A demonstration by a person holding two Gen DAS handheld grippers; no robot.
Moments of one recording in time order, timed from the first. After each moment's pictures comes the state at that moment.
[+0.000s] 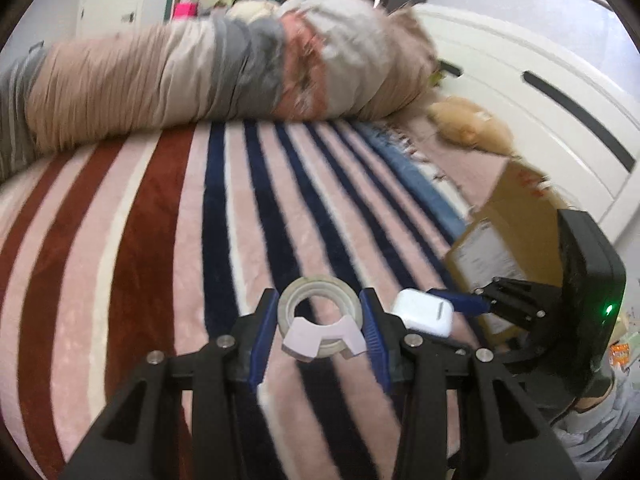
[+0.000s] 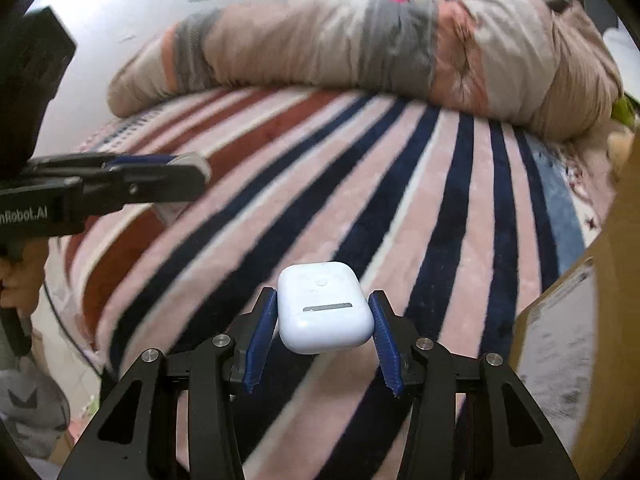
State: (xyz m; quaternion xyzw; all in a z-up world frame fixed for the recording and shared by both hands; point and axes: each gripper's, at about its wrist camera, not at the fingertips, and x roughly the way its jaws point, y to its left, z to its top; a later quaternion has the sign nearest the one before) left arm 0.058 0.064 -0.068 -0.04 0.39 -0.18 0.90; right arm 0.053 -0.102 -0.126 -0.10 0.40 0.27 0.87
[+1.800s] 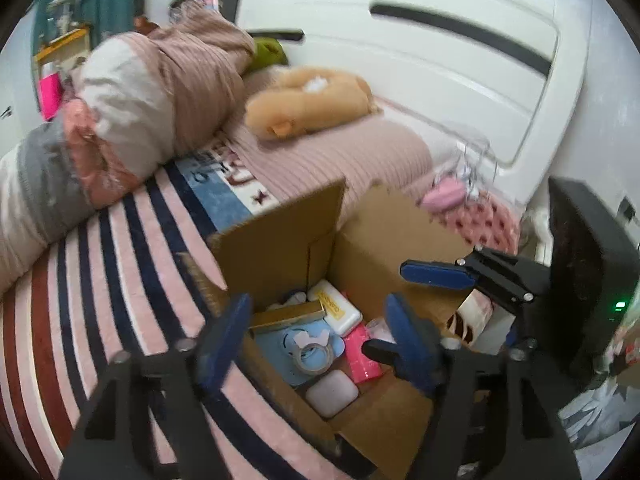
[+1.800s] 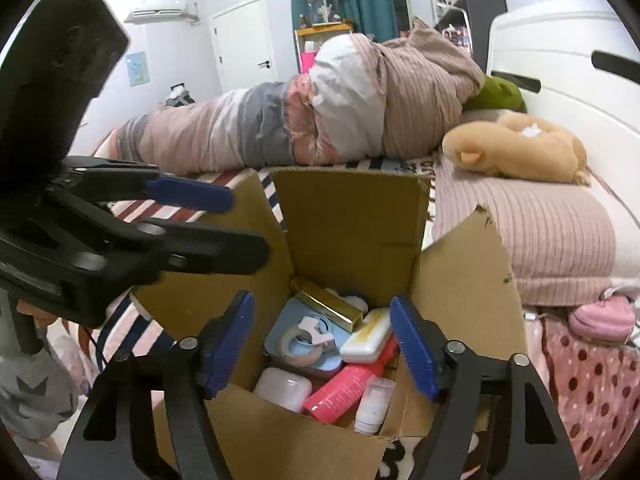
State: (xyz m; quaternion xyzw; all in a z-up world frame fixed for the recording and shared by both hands) left arm 0.060 -0.189 0.011 0.09 0.38 -0.34 0.86; right arm 0.003 -0.323 -0.043 0.00 0.32 0.17 0.93
